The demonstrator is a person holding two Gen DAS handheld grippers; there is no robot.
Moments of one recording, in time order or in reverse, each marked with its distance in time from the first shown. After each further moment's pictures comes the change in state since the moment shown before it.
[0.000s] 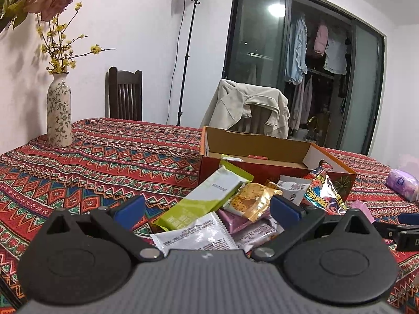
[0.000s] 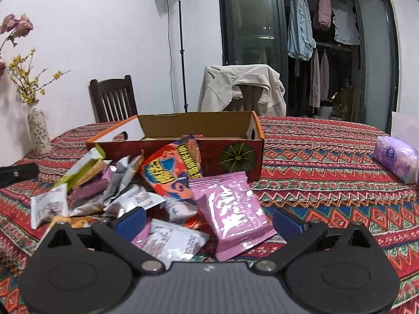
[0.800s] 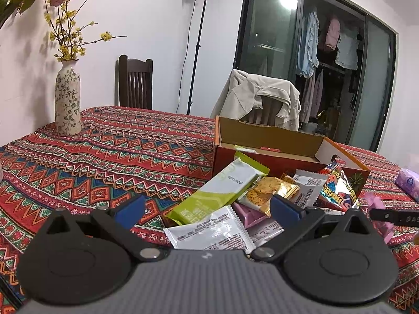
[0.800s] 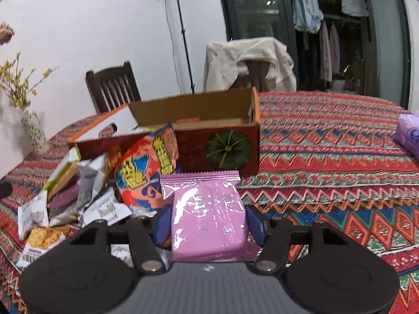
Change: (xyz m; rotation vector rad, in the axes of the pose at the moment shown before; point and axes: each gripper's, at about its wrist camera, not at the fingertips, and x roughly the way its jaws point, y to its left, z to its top) left arm 0.009 0.008 0.001 -0.024 0.053 0.041; right arm 0.048 -0.033 0.013 0.067 0.067 0.091
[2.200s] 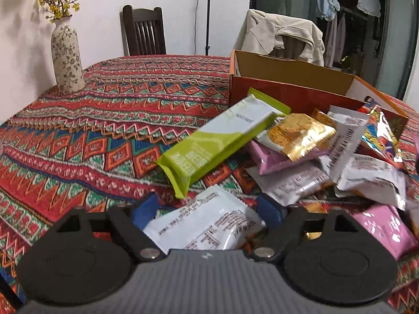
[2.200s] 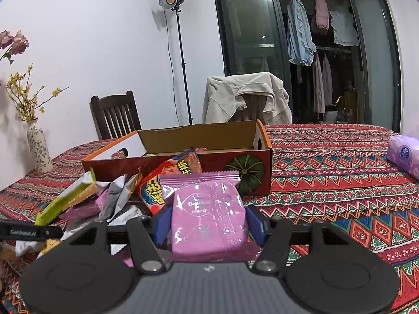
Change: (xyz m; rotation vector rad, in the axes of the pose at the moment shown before) left arm 0.048 -0.013 -0.021 0.051 0.267 0.119; right arm -0.017 0.033 -0.018 -0.013 -0.146 -0.030
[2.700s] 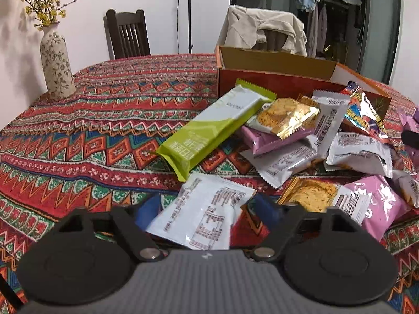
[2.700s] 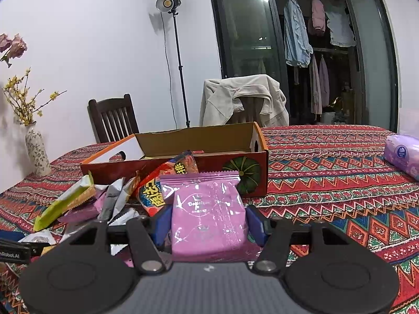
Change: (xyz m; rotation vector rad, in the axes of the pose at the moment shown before) left arm -0.012 0.006 -0.010 0.082 -0.002 -0.047; right arm -0.004 -0.002 0.000 0.012 -0.011 -0.011
